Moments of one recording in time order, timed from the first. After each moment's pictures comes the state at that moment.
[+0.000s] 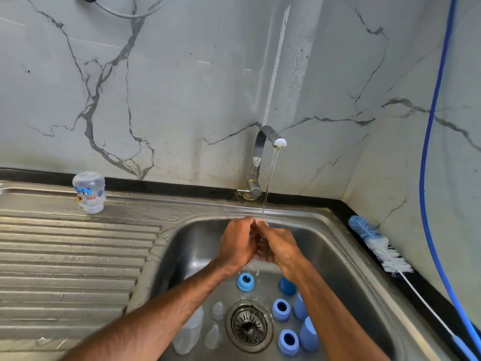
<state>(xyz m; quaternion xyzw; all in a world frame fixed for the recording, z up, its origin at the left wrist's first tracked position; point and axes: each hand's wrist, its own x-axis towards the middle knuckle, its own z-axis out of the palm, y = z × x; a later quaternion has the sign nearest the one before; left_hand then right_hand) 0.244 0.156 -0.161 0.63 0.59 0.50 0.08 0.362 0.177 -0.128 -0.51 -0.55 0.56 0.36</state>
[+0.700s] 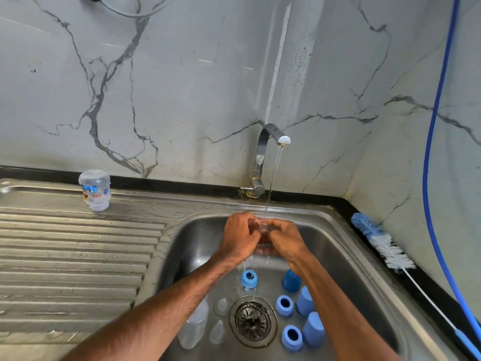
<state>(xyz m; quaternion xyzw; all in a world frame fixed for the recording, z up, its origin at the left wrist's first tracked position) 0.233 0.161 -0.161 0.62 0.61 0.49 0.07 0.367 0.177 -0.122 -0.45 -0.59 0.57 0.35</state>
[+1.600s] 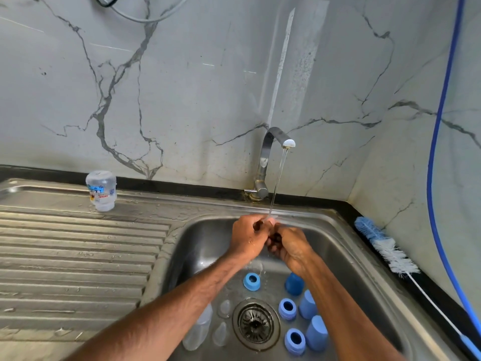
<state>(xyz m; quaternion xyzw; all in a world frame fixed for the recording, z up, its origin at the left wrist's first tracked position) 0.249 0.156 -0.152 0.55 0.56 0.58 0.19 0.367 0.188 -0.131 -0.47 -0.49 0.62 0.39</state>
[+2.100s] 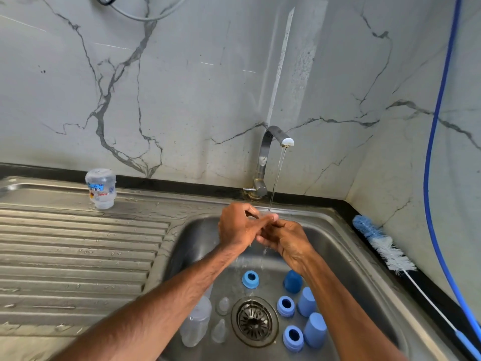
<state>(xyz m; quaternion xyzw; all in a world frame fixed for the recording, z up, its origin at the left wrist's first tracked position) 0.235 0.150 -0.131 0.52 0.63 0.56 0.10 0.370 0.187 -0.128 -0.35 -0.50 0.68 0.39</state>
